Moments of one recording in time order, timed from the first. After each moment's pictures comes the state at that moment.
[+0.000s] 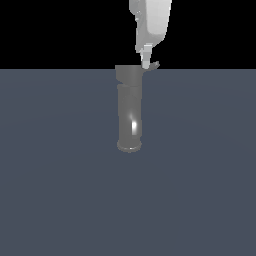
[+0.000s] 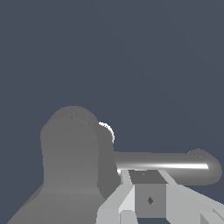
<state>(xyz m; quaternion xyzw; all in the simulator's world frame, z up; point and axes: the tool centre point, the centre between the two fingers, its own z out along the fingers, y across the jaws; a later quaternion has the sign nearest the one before) -0.022 -0.045 0.298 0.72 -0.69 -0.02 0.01</state>
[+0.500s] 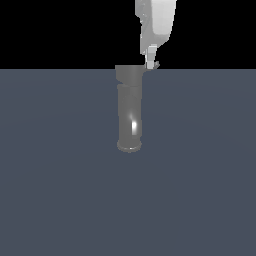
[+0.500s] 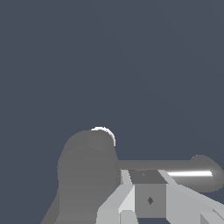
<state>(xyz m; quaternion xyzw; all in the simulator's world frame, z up) -0.012 -0.058 0.297 0.72 -0.69 -0.03 0.02</state>
